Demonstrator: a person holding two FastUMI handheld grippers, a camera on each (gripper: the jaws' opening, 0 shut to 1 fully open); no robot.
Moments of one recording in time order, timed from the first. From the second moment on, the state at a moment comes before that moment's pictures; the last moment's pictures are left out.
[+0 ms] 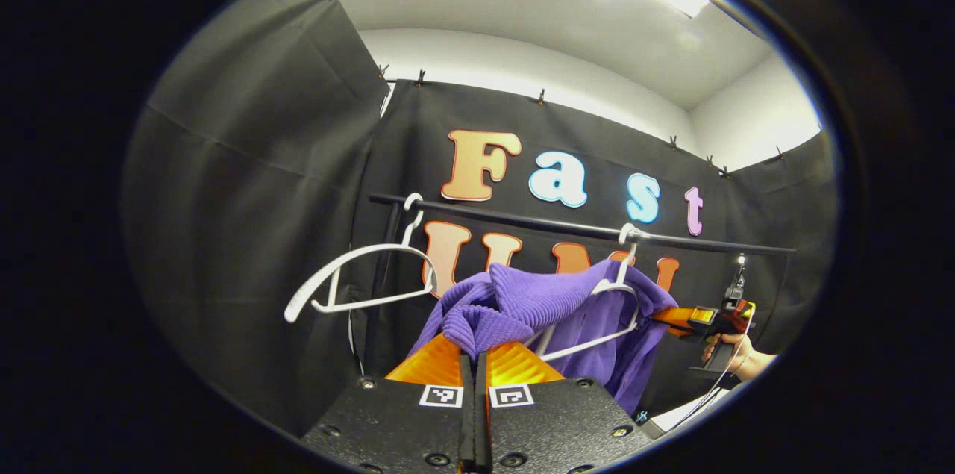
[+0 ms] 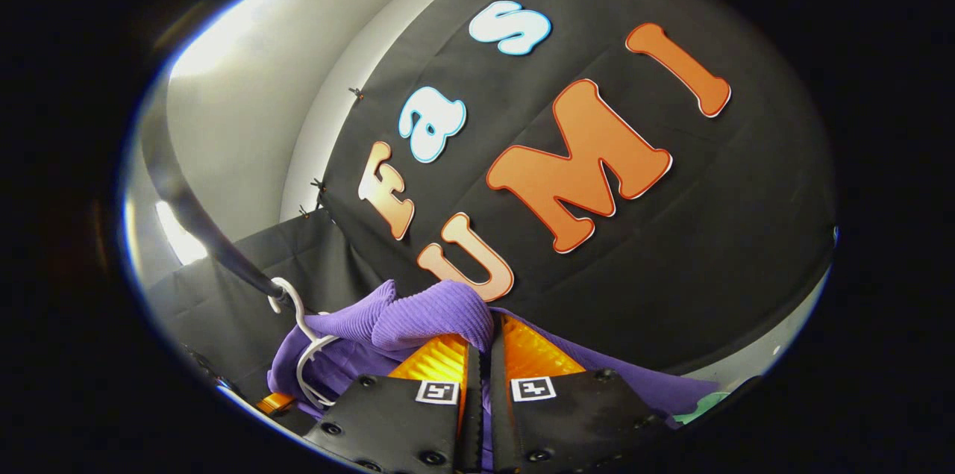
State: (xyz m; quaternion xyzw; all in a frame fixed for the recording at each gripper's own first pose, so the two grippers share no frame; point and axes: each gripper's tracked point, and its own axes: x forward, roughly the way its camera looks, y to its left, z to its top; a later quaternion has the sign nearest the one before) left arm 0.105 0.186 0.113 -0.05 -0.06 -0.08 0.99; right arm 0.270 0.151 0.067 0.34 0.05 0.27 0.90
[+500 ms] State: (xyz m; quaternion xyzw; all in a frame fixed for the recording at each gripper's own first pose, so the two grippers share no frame) left arm 0.169 0.218 0.132 -0.07 -0.07 -0.07 0.99; right arm 0.291 0.137 0.097 0.43 0.06 0.30 0.85
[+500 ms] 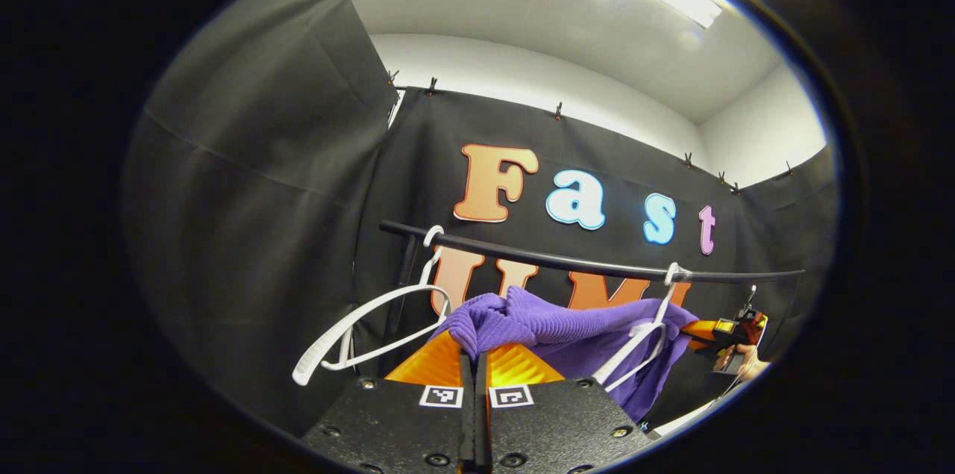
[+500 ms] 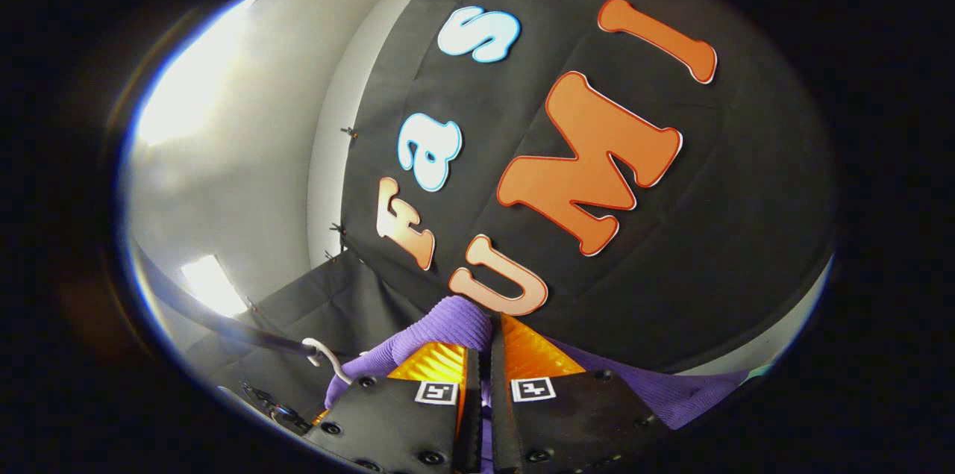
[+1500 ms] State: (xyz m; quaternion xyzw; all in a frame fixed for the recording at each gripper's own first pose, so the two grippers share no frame) left arm 0.200 0.209 -0.042 -0.07 0.10 -0.07 0.99; right arm 0.297 0.094 -0.044 0.35 0.15 0.18 0.91
